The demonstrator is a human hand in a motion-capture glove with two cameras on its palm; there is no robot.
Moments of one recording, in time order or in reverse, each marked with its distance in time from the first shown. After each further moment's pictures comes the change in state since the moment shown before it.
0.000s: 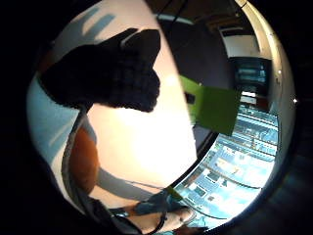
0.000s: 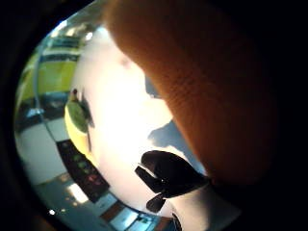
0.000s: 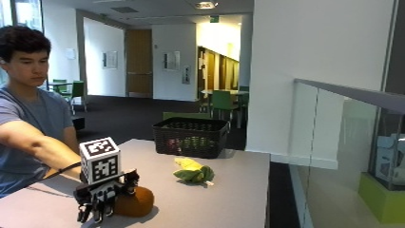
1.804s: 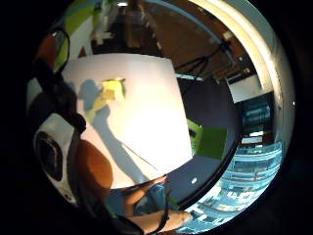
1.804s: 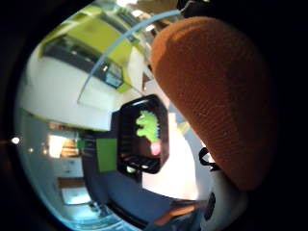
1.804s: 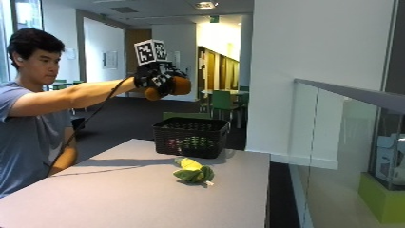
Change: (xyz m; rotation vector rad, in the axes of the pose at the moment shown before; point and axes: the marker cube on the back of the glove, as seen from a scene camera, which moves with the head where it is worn) arm -0.284 0.237 -0.252 0.411 0.012 -0.505
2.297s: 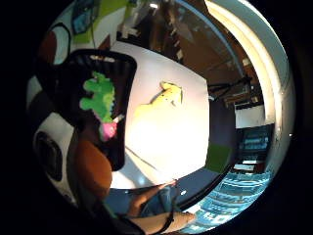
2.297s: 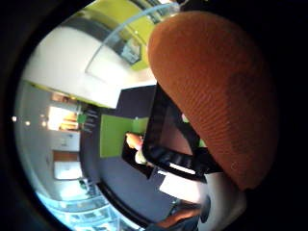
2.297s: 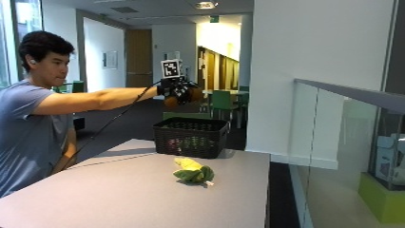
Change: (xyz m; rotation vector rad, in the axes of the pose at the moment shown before) arm -0.157 0.009 0.062 -0.092 -0.097 -0.306
